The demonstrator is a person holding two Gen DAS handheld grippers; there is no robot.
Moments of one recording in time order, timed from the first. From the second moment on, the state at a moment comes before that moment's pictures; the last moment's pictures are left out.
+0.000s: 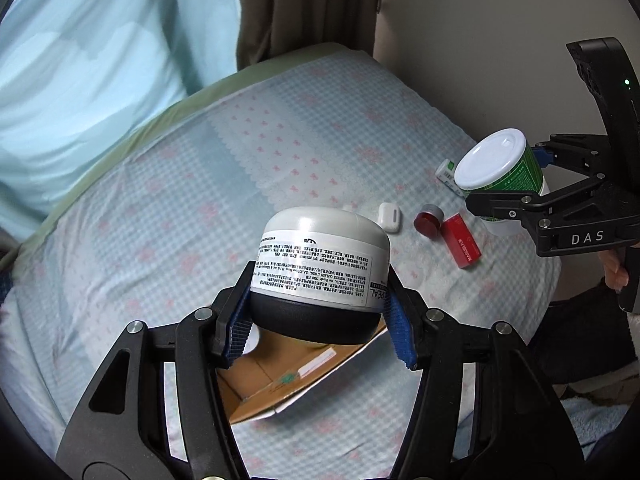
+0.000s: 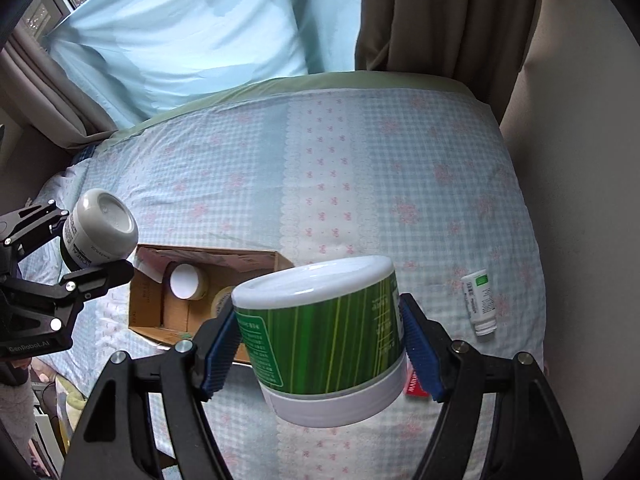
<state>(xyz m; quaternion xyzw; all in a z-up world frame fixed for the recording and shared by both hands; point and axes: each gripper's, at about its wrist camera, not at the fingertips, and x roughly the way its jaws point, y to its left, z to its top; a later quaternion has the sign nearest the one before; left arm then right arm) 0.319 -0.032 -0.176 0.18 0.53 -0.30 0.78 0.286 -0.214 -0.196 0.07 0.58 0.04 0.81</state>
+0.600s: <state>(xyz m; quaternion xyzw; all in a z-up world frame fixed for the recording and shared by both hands) 0.290 0.142 -0.269 0.16 0.58 -0.23 0.77 0.282 -0.051 -0.247 0.09 0.60 0.09 0.79</state>
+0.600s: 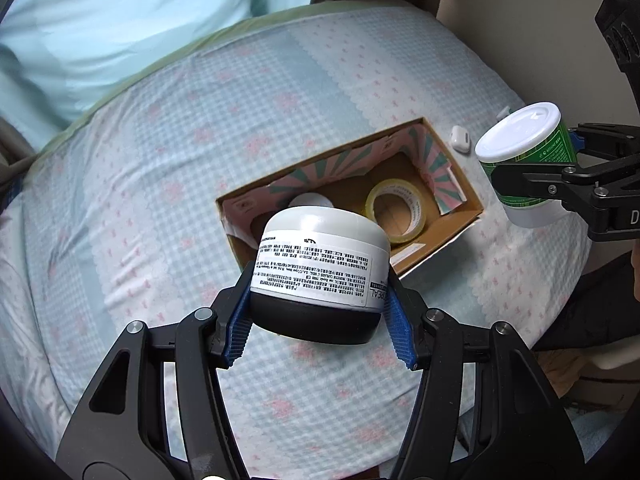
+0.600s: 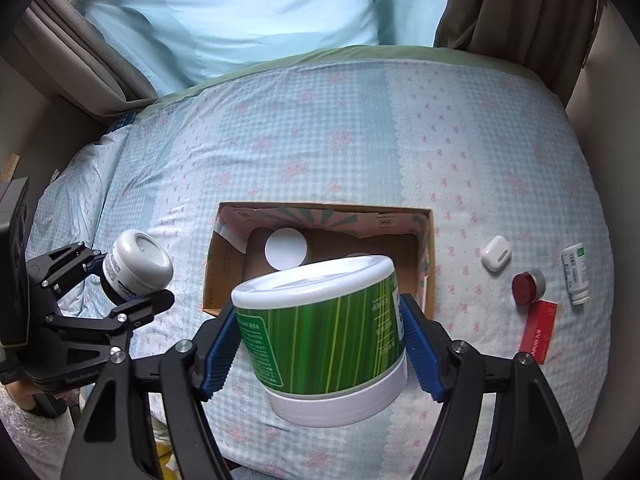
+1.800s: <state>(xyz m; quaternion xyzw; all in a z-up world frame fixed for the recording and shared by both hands) 0.327 0.129 -0.439 0.16 0.64 -0.19 0.73 0.360 -0.012 -0.424 0.09 0.65 0.07 0.75</state>
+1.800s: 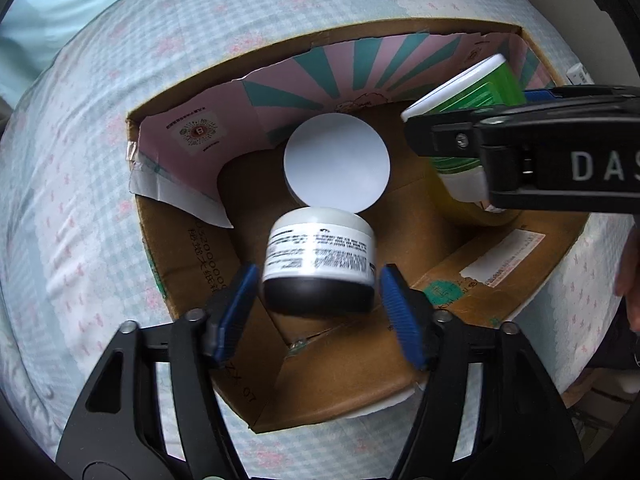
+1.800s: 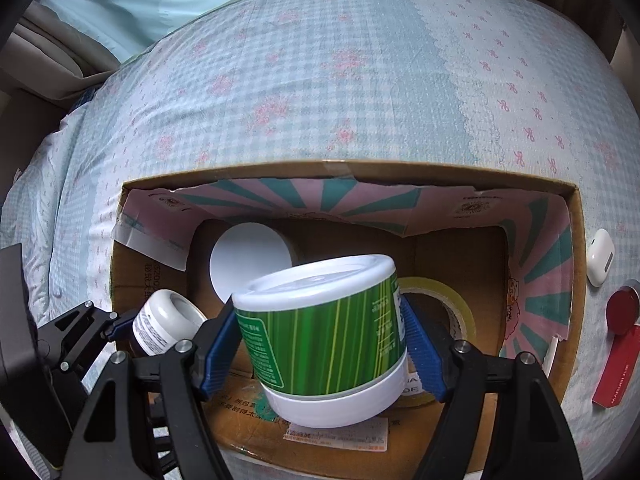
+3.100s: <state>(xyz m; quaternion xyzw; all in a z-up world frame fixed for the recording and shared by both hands) 0.262 0.172 -0.244 0.12 0.58 -0.14 0.80 0.273 -0.020 -0.236 0.06 0.61 0.03 0.79</state>
